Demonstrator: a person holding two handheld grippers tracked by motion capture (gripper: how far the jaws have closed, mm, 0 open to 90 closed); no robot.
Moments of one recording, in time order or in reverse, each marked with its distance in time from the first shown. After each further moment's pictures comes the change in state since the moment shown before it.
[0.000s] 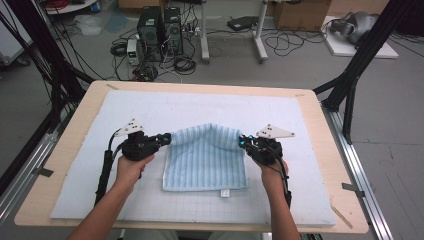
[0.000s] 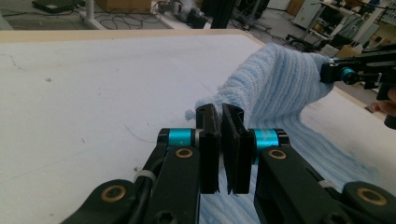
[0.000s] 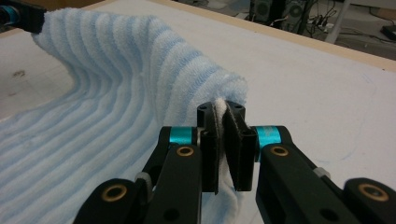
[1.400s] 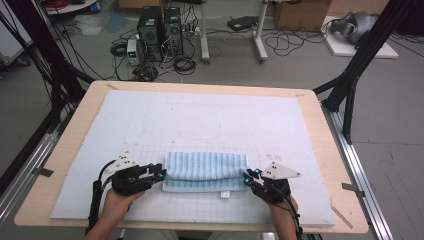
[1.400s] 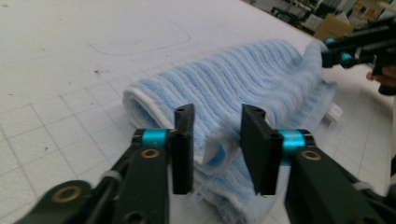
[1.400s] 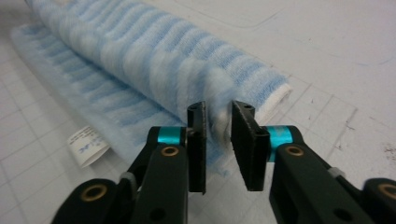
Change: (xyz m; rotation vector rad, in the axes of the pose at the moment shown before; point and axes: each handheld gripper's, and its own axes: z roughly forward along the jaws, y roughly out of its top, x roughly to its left) left arm -0.023 -0.061 -0.047 0.057 -0.068 0.030; right arm 0.039 -0.072 -0.048 0.077 0.016 -0.054
